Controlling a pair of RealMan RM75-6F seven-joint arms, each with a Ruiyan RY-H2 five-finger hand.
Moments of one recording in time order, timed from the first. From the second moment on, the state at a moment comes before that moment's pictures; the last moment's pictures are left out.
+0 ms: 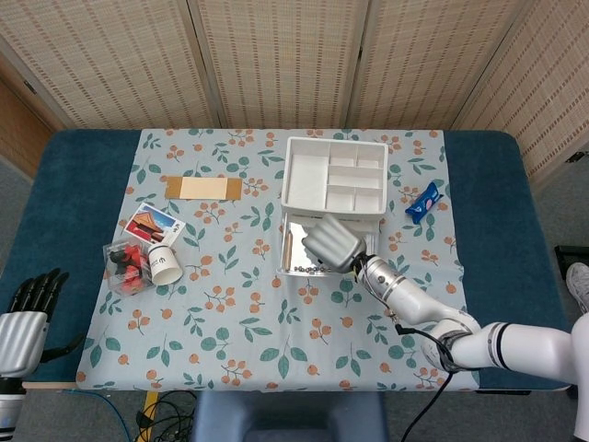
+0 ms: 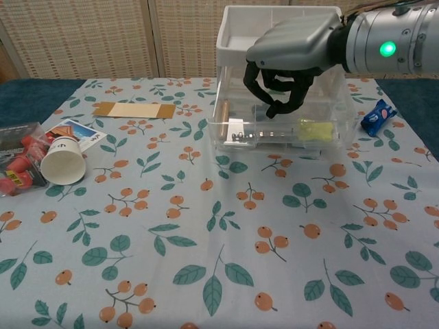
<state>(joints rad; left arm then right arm) -0.10 -1.13 -0.03 -1.62 1.51 1.48 0.10 1.09 -1.25 0.09 -1.65 -1.12 0.81 -0.60</state>
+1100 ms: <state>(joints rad) -0.13 -1.13 -0.03 -1.66 1.54 1.47 0.13 0.65 -1.16 -0.09 -1.65 -1.57 1.11 -0.30</state>
